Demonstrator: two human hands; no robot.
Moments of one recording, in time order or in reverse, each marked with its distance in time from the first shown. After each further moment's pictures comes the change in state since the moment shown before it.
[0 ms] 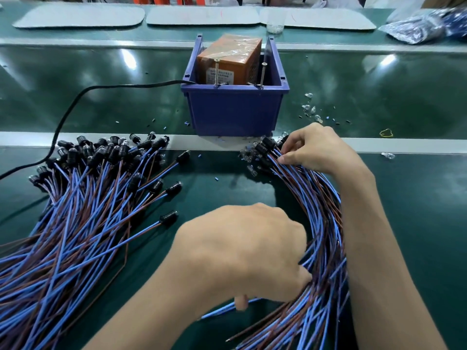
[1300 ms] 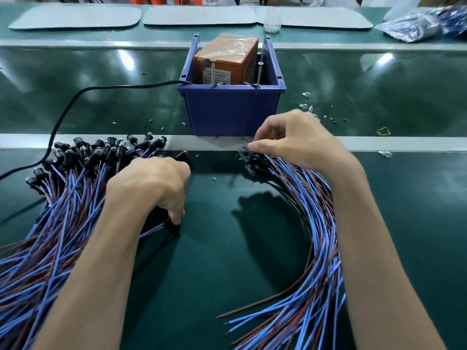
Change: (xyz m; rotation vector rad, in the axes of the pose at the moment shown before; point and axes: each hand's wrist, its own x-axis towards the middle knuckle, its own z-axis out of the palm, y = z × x) left_hand 0.023 -0.121 0.001 0.051 -0.024 -0.606; right_hand -0.012 -0.031 -0.002 0.170 0.001 -0.294
